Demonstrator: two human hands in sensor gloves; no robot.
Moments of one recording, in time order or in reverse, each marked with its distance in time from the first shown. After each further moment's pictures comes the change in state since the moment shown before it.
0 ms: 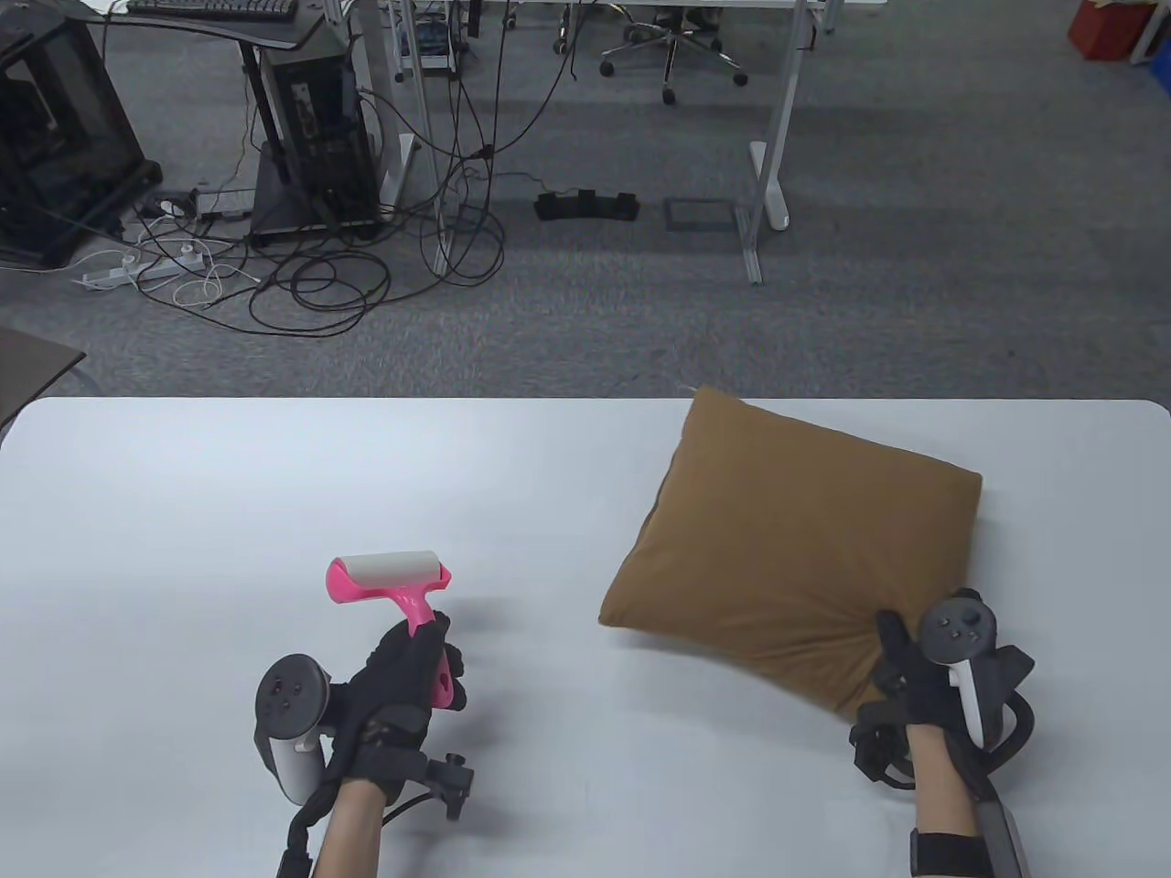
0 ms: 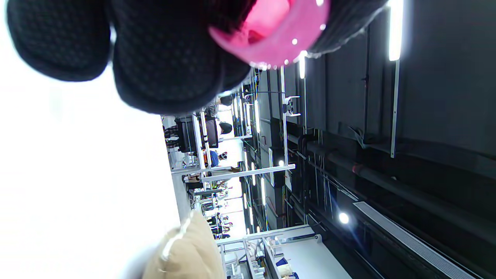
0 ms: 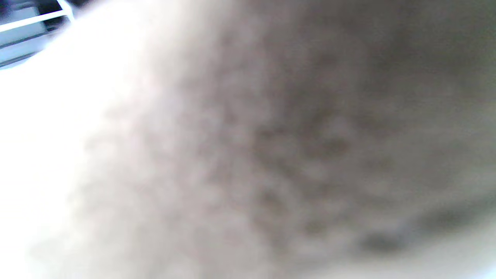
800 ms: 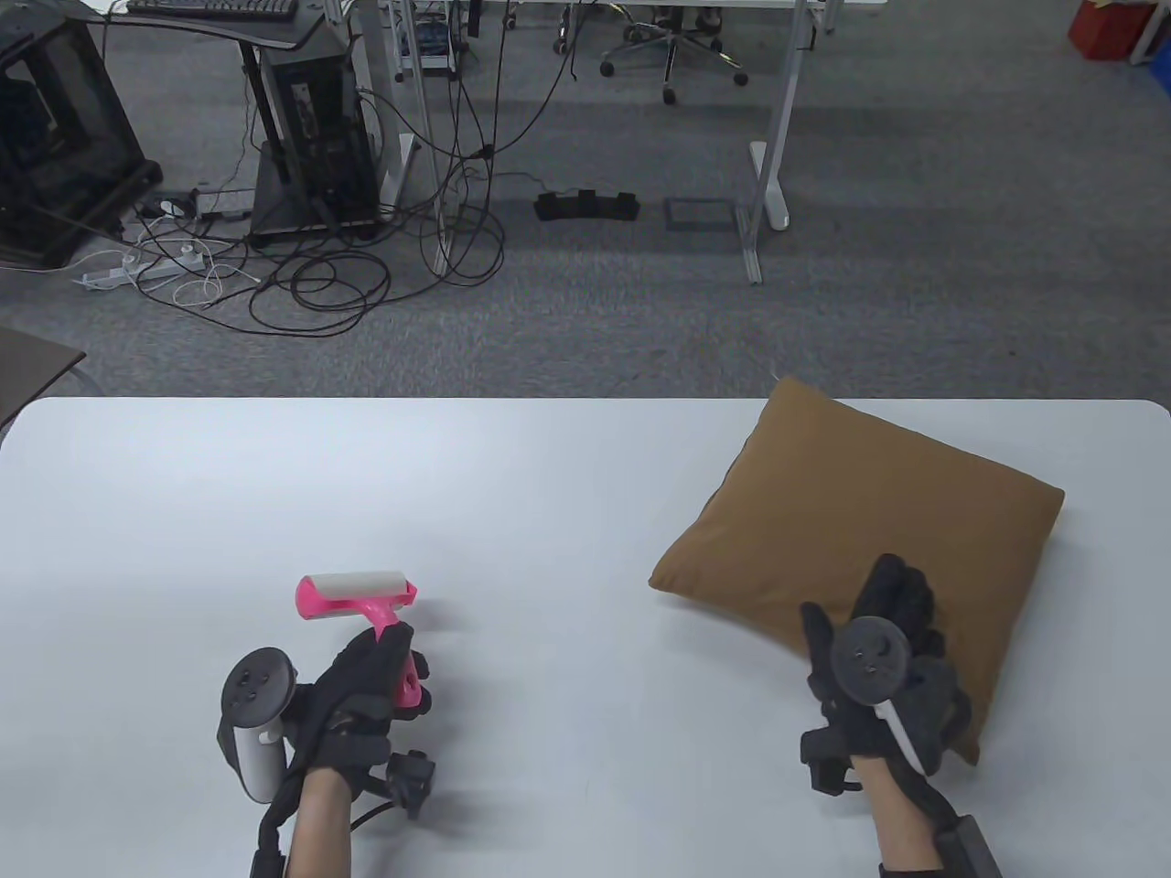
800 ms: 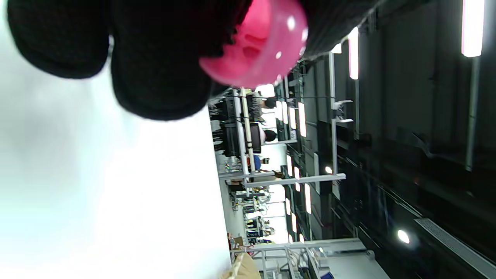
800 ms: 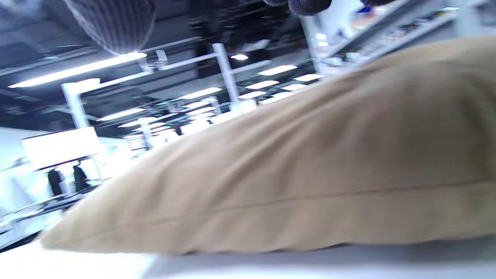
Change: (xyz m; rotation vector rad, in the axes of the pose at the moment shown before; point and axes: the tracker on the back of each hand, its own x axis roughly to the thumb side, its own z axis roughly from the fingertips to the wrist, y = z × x) left_hand -0.019 0.044 -0.002 0.014 0.230 -0.020; right_hand 0.080 0.000 0.100 -0.148 -0.594 0.067
